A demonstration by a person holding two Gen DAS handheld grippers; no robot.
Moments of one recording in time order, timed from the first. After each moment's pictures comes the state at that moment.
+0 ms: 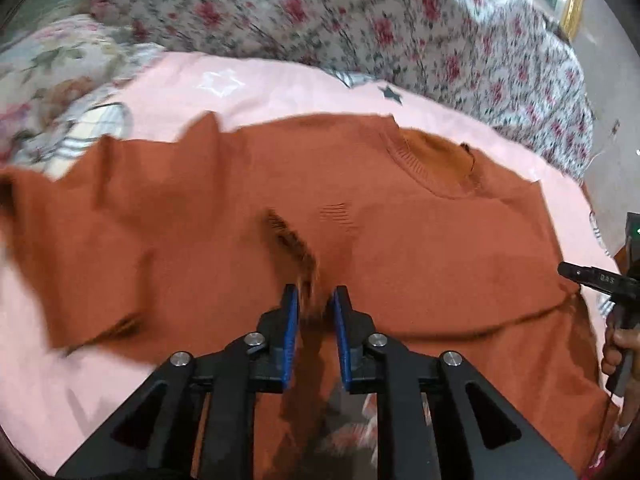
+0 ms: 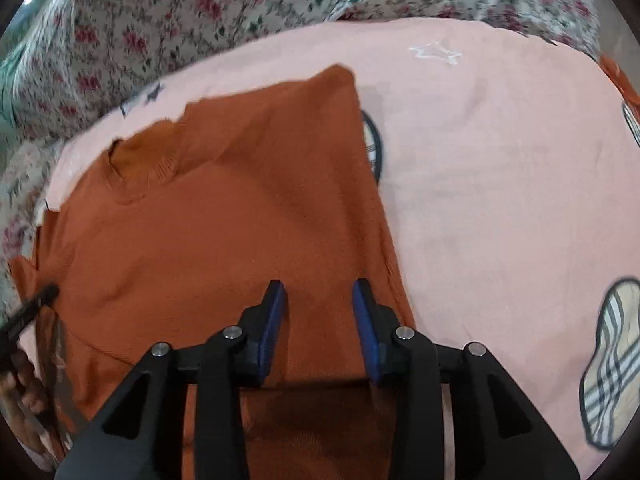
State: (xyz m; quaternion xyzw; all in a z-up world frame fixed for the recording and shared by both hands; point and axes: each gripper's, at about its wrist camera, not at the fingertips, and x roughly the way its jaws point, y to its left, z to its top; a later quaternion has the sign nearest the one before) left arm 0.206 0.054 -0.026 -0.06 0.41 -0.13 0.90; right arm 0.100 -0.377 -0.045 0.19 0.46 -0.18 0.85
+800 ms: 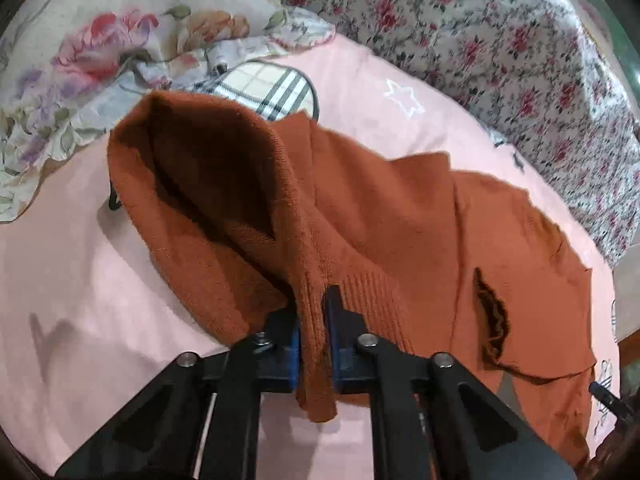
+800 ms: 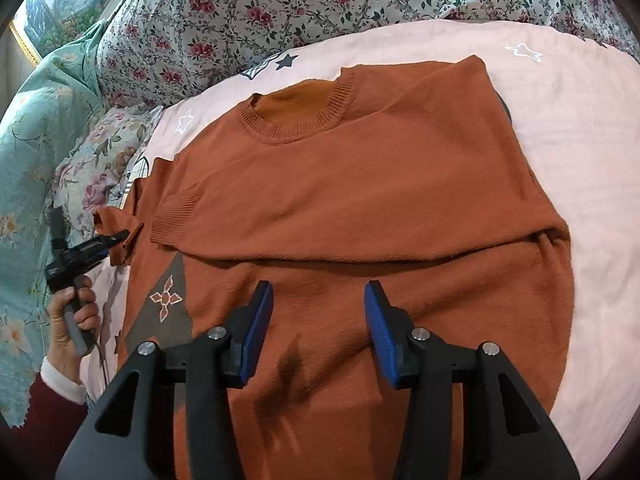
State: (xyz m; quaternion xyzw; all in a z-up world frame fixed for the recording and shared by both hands) left arm 0.244 0.195 -0.037 -0.16 0.44 -0.03 0.88; right arm 0.080 -0.266 -0.029 0.22 0.46 -0.04 0.86
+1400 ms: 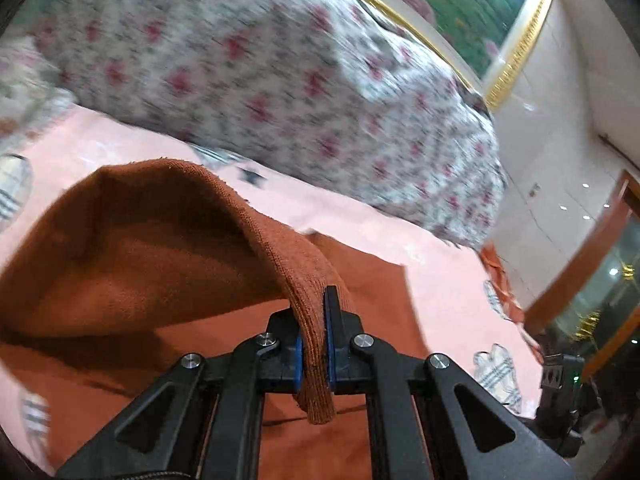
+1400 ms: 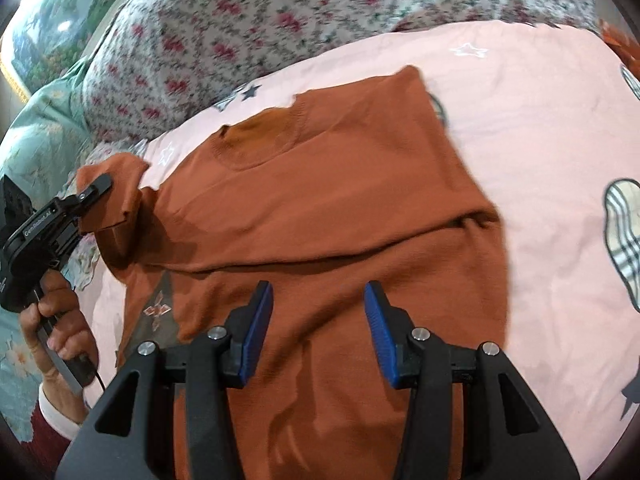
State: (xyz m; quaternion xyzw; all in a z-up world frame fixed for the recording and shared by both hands) left arm 0.207 -0.054 0.044 -0.18 0.33 -0.27 0.89; right arm 0.035 -0.311 -0.019 0.26 0.42 -0.10 0.86
